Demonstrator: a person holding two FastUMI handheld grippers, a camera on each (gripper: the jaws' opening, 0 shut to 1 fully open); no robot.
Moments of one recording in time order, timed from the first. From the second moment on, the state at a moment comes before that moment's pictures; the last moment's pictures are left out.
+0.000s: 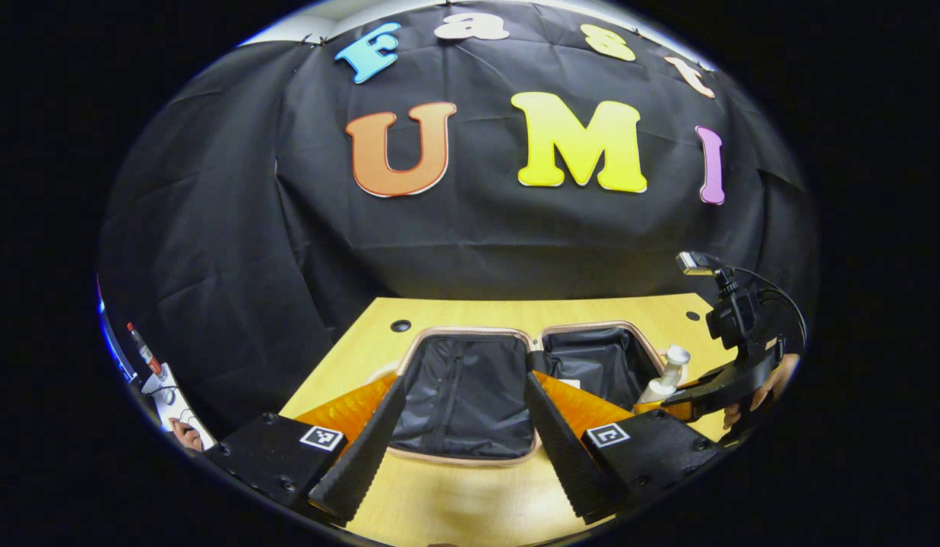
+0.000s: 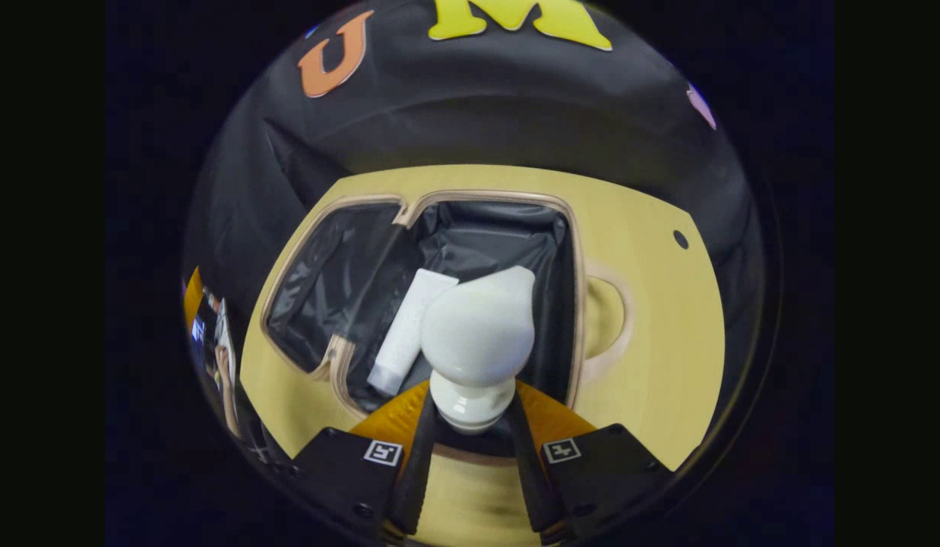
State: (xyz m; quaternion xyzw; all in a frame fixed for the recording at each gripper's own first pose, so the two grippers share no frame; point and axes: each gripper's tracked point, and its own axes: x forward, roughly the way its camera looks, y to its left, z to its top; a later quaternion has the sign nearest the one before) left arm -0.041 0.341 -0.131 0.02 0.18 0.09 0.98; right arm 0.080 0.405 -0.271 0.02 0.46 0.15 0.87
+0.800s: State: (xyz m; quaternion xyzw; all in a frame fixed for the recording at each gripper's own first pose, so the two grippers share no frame) left arm -0.036 0.398 -0.142 0.00 0.18 0.12 0.98; right arm 0.124 0.413 -0.328 0.07 0.52 0.06 0.85
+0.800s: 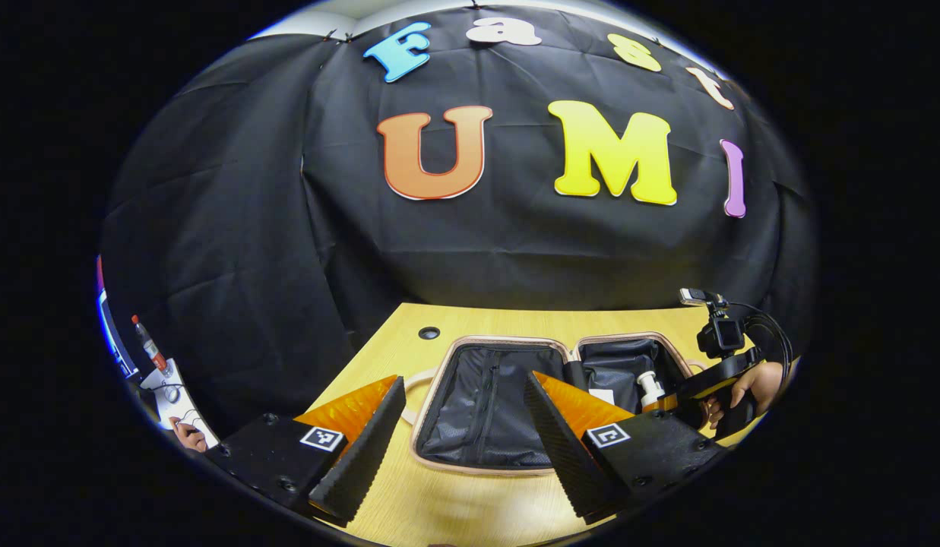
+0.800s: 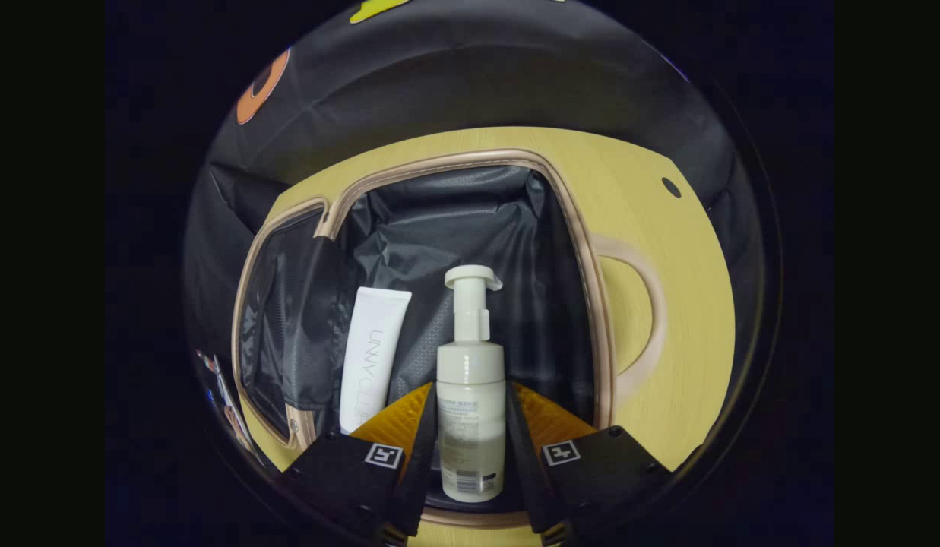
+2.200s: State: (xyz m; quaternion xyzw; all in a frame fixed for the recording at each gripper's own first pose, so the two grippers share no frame) left arm 0.063 0.511 -0.346 -0.52 0.26 0.10 0.81; right arm 0.003 0.212 -0.103 0.10 0.30 0.08 0.95
